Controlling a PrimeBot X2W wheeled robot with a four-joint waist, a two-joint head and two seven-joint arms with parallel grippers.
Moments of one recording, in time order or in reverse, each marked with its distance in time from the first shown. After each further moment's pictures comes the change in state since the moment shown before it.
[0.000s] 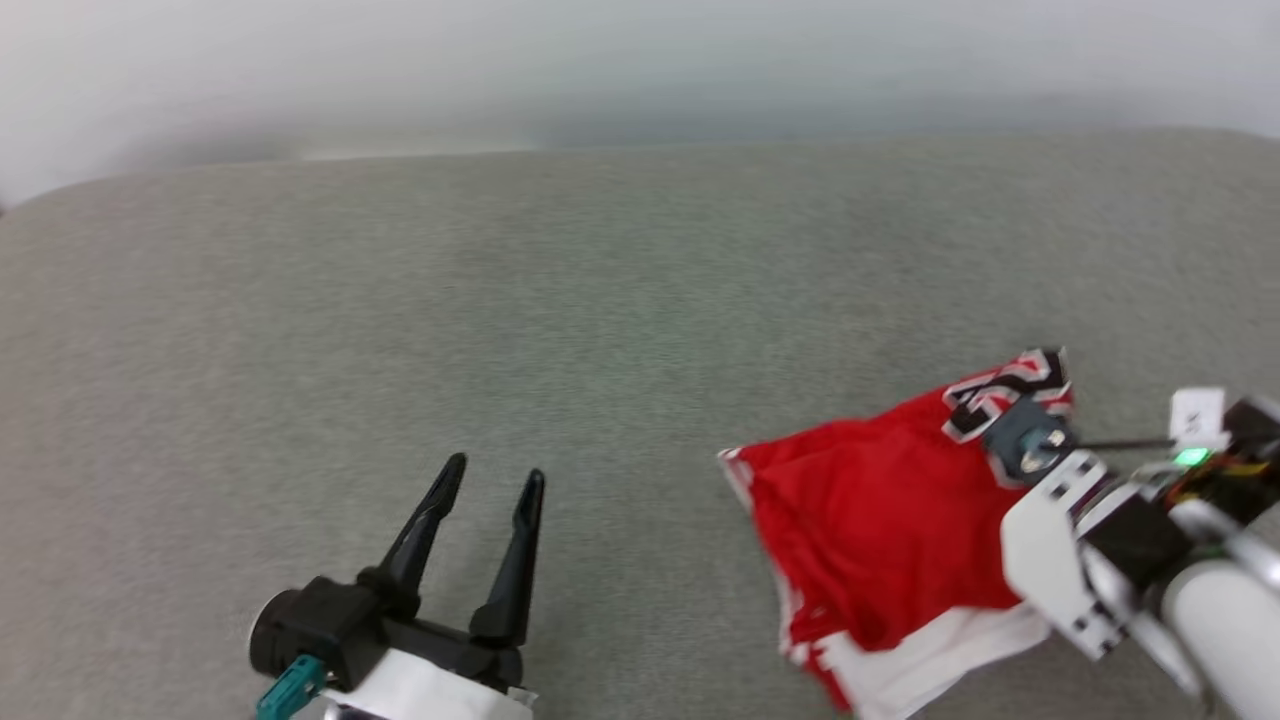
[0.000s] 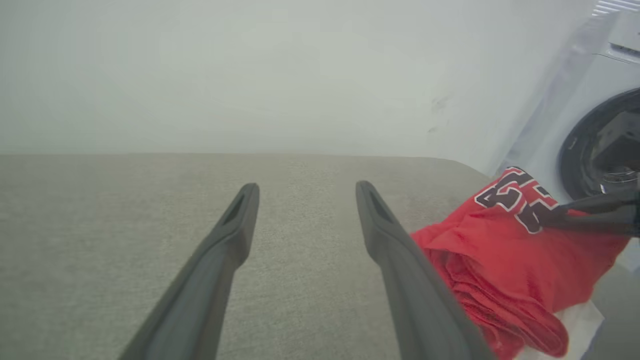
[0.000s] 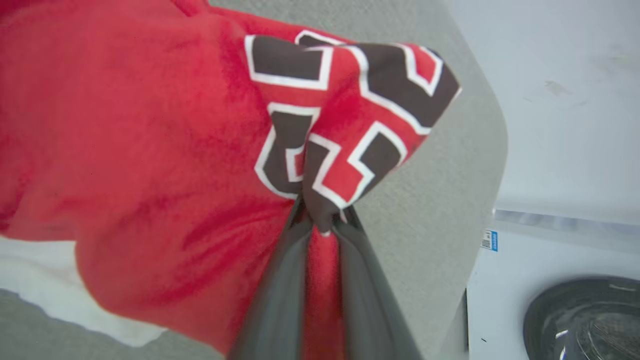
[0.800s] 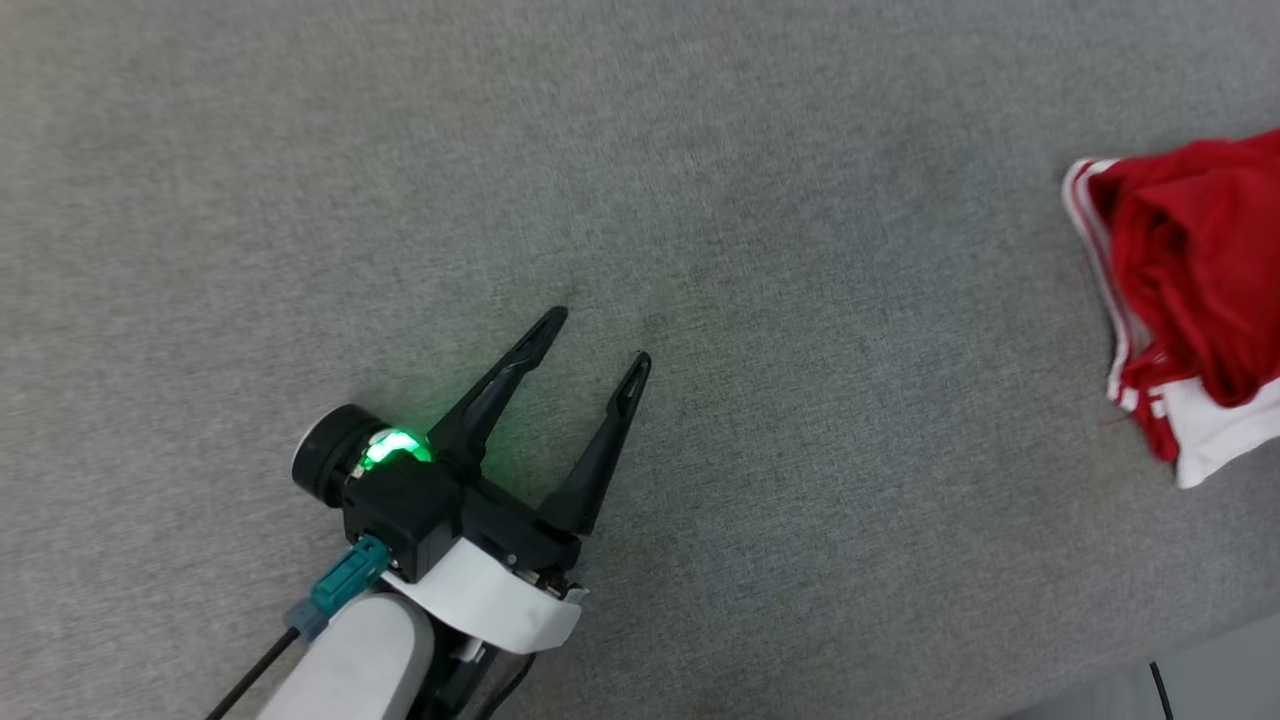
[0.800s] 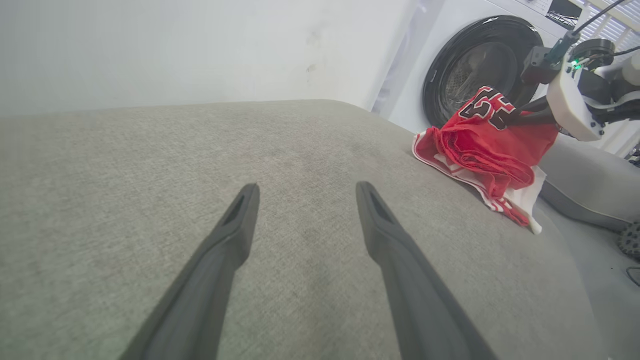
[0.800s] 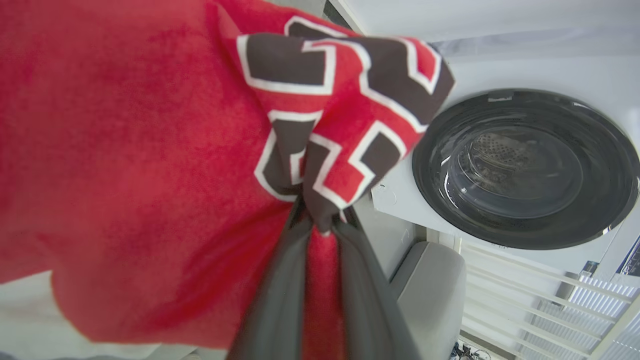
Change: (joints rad) left arm -0.308 0.130 -0.220 -0.019 0.001 0.000 0.000; right arm -0.280 -0.313 -0.168 0.337 -0.021 0.000 -0.321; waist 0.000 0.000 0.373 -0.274
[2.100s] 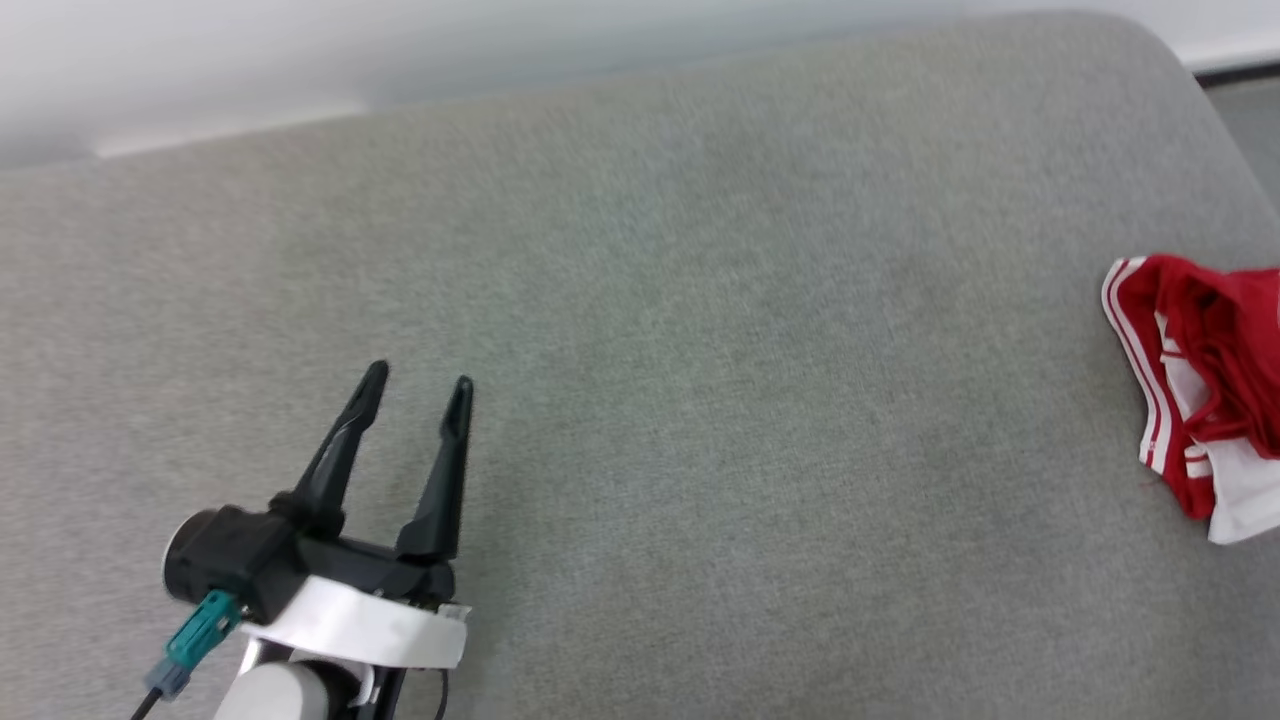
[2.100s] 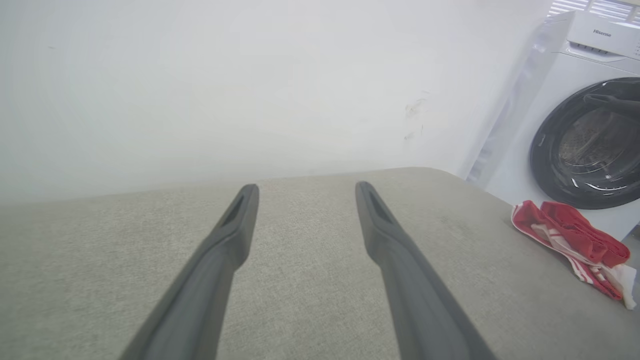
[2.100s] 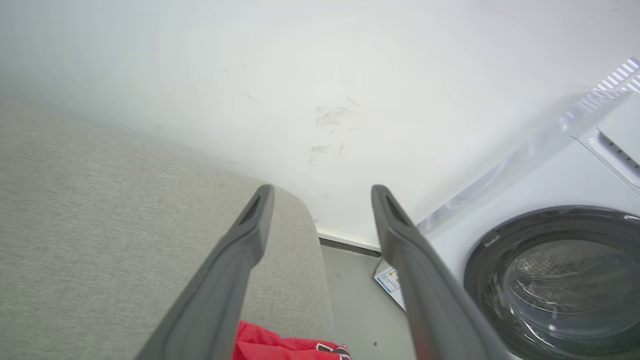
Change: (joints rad) left arm 0.184 -0.072 0.274 0.001 -0.017 -0.001 0.000; right arm -0.043 0.355 -0.283 0.029 -0.048 0.000 -0.379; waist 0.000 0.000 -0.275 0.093
